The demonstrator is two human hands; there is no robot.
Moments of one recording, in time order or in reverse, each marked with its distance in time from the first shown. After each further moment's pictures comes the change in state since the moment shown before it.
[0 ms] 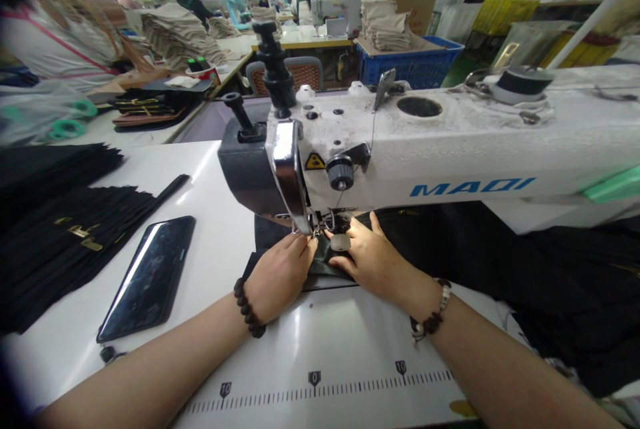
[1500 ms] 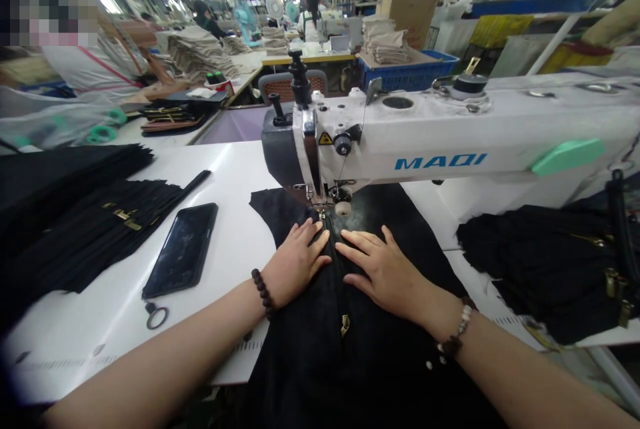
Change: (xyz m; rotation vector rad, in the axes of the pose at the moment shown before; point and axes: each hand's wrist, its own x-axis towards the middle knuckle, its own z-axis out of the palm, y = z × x) left_hand -0.020 0.021 -0.004 -0.090 -0.031 -0.124; right_hand -0.057 -0.020 0.001 -0.046 -0.076 -0.057
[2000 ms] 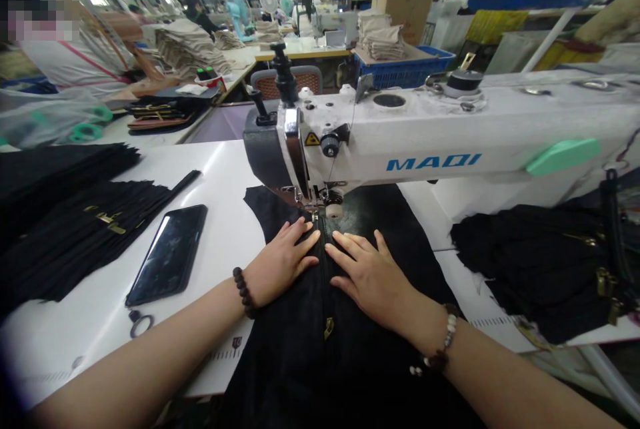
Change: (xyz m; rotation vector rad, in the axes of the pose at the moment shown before) left_hand 0.002 -0.014 -0.002 -0.030 -0.013 0.064; right_hand 0.005 -0.014 0.000 -0.047 0.018 0.080
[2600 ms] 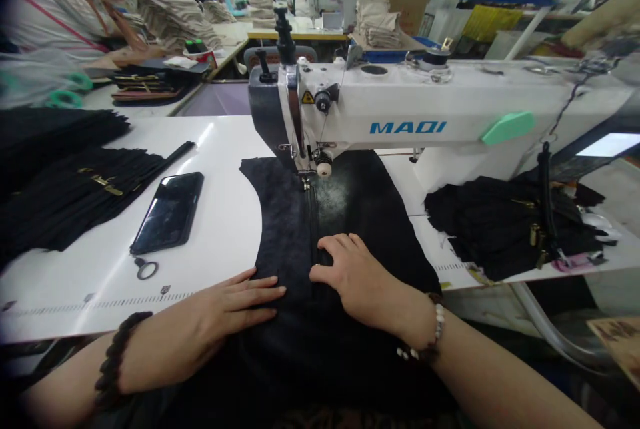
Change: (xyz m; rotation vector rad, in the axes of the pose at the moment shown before) left_hand -0.126 0.027 -0.044 -0.312 -0.215 0.350; right_hand -0.044 -0.038 -0.023 0.193 -0.131 -0.166
